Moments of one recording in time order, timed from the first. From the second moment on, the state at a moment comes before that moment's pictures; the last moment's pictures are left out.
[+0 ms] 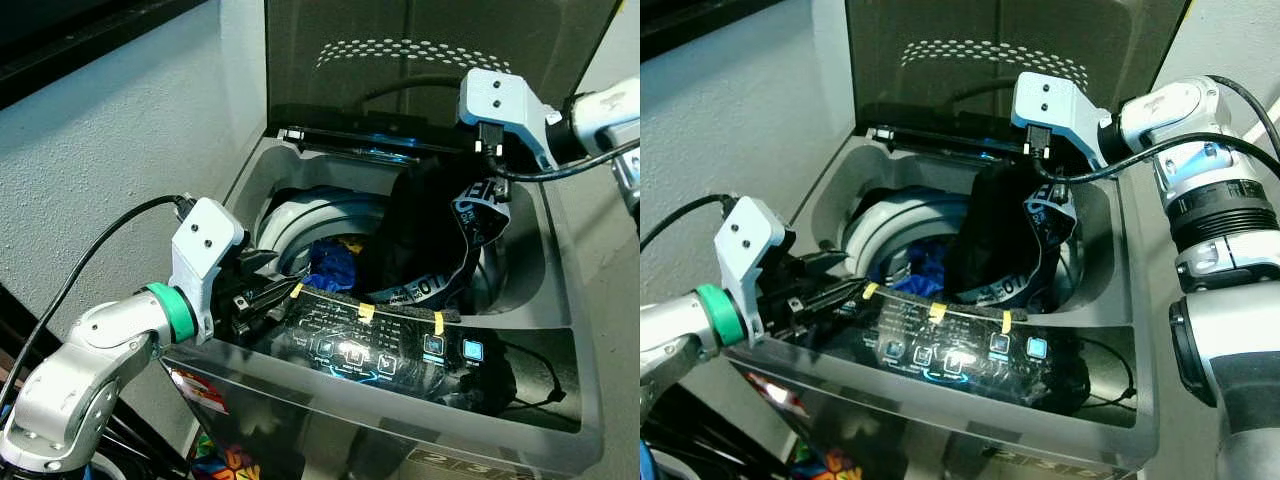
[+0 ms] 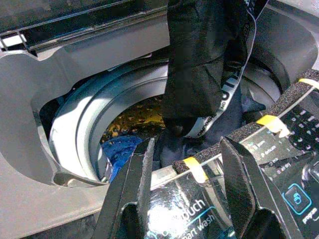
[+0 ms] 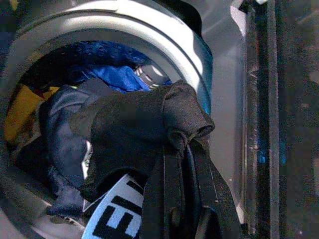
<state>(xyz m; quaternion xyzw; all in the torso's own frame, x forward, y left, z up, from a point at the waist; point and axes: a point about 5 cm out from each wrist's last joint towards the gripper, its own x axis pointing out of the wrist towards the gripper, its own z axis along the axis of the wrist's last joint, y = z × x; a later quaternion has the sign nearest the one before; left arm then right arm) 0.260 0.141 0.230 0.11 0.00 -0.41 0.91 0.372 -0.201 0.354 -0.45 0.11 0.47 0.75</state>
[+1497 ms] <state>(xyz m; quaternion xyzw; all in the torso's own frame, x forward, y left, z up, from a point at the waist) 0.299 0.143 0.223 0.07 -0.09 -0.19 0.97 0.358 -0.167 0.225 0.16 -0.19 0.14 0.96</state>
